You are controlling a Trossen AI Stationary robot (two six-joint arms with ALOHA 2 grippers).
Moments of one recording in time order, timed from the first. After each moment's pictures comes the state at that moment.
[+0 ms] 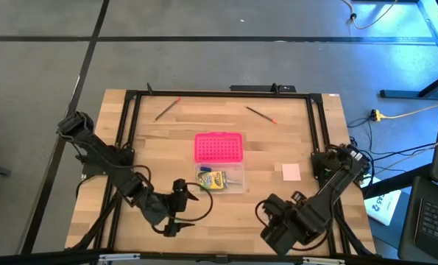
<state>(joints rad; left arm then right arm) -0.71 1.45 1.02 -0.23 -0.47 -0.50 0.78 1.93 1.95 -1.57 0.10 1.53</state>
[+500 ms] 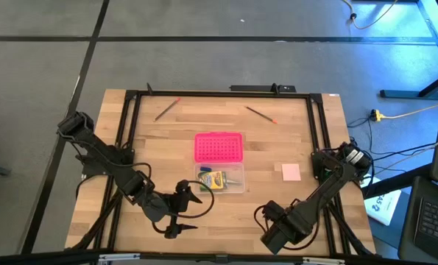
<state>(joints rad) -0.69 1.45 1.02 -0.12 -0.42 -0.47 0.78 1.91 1.62 -1.30 -0.11 1.54</state>
